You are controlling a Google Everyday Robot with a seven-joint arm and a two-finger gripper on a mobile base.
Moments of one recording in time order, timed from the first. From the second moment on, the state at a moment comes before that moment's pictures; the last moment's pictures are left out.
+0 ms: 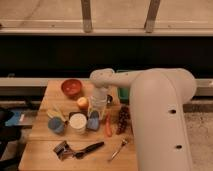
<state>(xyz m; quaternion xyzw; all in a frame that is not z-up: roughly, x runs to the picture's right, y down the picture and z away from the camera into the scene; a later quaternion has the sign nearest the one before) -0.043 0.147 0.830 -0.35 0.30 0.73 0.50</state>
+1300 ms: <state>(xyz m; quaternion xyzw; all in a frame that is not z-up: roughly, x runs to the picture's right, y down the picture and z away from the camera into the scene) -0.016 0.071 0.757 -0.27 0.21 0.78 0.52</state>
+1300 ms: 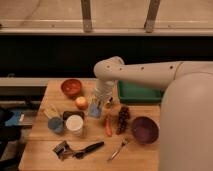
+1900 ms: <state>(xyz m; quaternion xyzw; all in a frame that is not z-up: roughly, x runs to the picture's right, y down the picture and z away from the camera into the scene) 0.003 -0.004 0.748 -0.26 0.14 0.81 0.51</state>
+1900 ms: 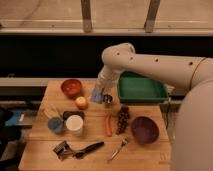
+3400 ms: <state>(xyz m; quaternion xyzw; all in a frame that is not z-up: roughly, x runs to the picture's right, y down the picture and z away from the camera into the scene) 0.060 -0.023 0.818 -0.25 0.15 0.85 0.43</state>
